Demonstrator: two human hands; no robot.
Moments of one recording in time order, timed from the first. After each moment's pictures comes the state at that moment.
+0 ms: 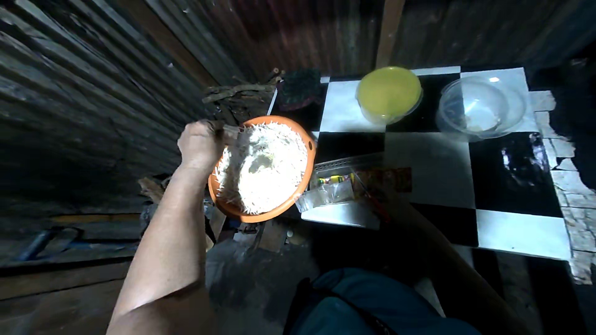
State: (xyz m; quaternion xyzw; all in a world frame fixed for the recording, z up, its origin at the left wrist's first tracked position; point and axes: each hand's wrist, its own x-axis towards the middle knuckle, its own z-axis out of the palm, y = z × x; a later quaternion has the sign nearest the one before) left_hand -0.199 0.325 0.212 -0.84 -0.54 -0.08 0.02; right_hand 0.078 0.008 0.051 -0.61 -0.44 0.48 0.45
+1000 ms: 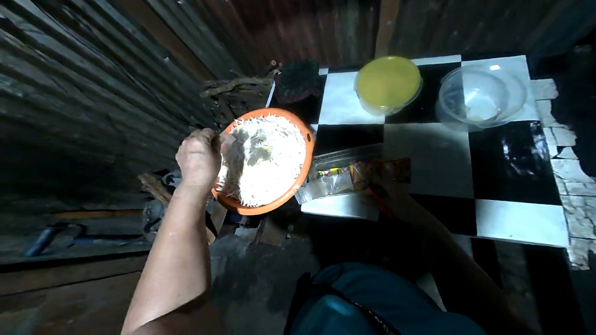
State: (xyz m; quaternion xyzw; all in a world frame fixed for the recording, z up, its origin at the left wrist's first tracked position) left_hand -0.227 0.293 0.185 -0.86 -0.50 -0.10 0.02; right_hand 0.075 -0.005 0.057 -0.66 -0.51 0.39 0.40
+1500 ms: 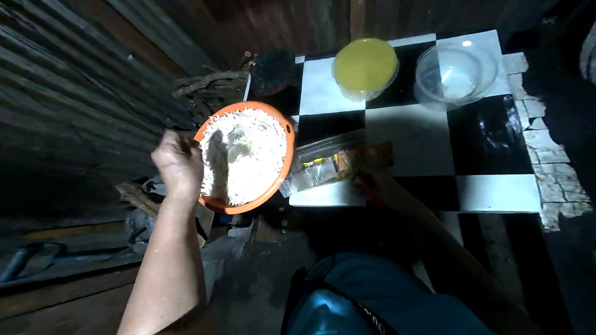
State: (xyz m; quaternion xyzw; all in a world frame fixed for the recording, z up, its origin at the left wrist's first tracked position) left_hand -0.229 0.270 0.173 -0.85 -0.48 -0.21 -0.05; right_hand 0.073 -0.023 0.048 -0.65 -0.47 0.41 0.43
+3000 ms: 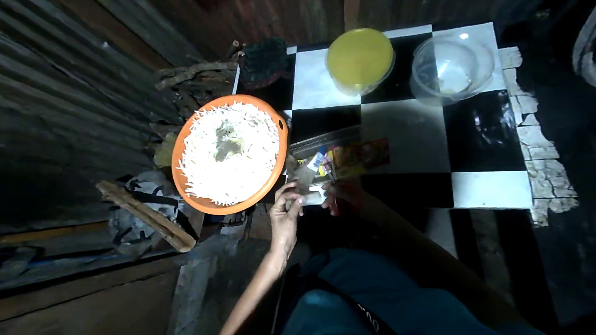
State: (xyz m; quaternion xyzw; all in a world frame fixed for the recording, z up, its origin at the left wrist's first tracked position) left_hand -0.176 0.095 0.021 -0.63 -0.34 -0.38 -0.59; right_hand 0.025 0.010 0.013 -0.51 -0.27 0.66 0.48
